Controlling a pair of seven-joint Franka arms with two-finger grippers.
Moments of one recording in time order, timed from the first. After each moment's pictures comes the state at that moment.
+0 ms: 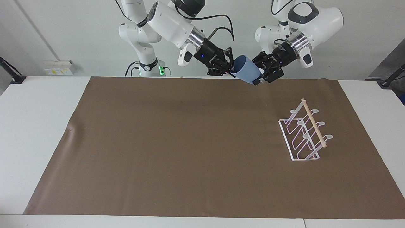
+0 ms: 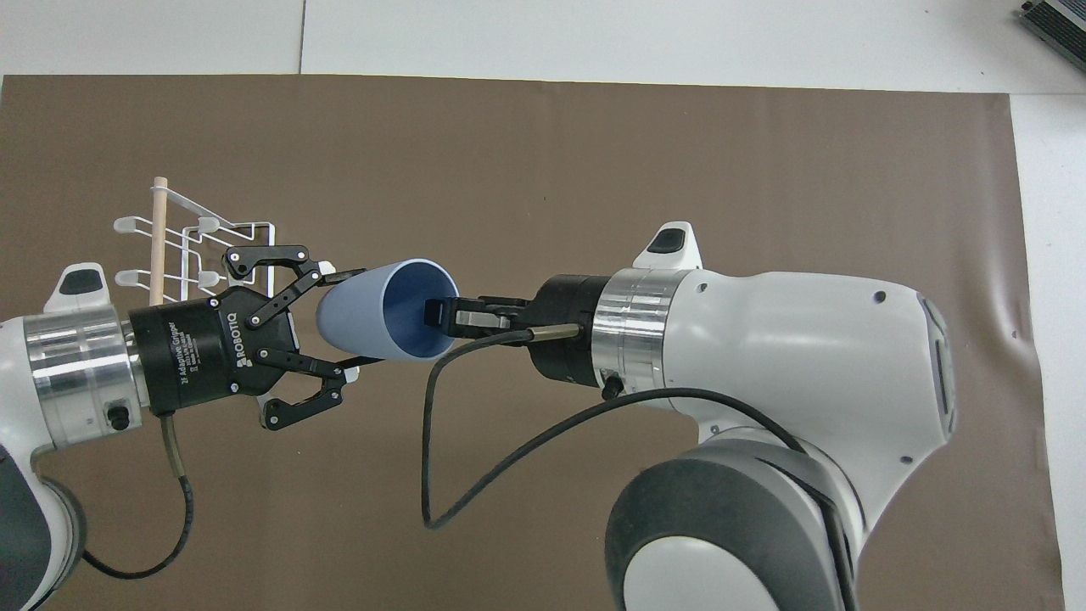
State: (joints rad) left arm -0.12 -0.36 -0.14 -2.20 -1.11 2.15 -1.41; right arm -0.09 -0.02 0.68 -1.83 0.93 2.35 0.13
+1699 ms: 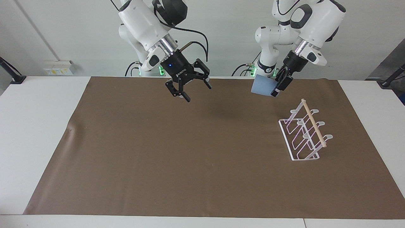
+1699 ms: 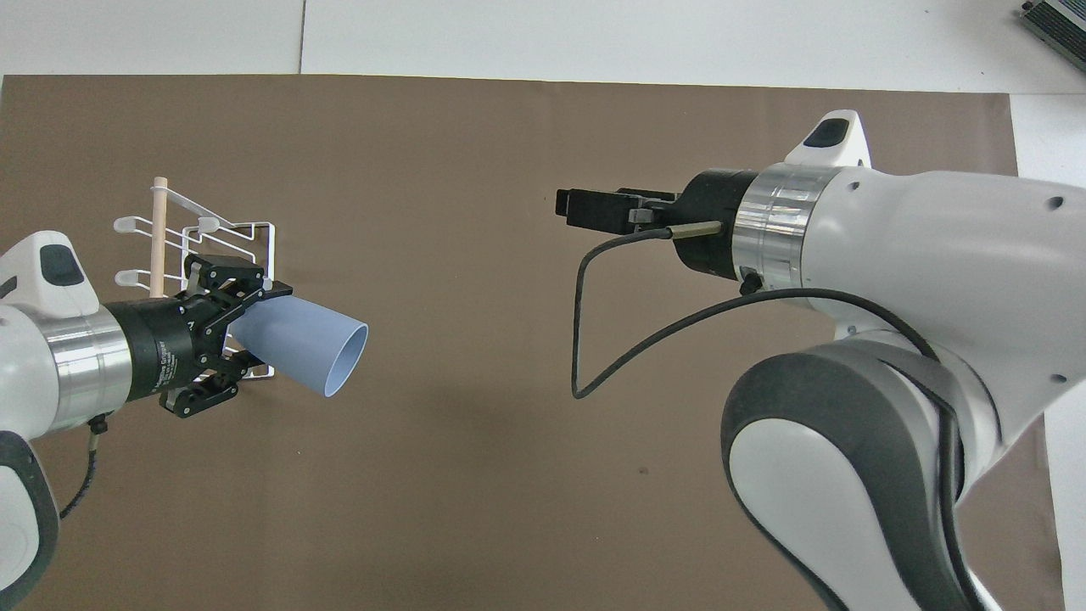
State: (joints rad) left arm -0.08 -0.35 -0.14 -2.19 -0.38 2.17 -1.11; right arm -0.11 0.02 0.50 -1.77 0.49 2.34 0.09
